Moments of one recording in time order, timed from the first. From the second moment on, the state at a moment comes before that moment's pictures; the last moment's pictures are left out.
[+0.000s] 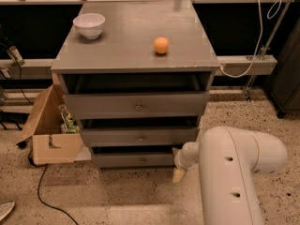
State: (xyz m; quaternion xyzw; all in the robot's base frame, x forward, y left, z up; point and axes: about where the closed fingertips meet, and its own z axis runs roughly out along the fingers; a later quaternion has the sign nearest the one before) arm 0.650 -0.133 0.233 -0.68 0.71 0.02 0.20
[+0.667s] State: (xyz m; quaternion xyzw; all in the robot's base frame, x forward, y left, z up) arm 0.691 -0.141 0.202 -0.66 0.72 0.02 0.20
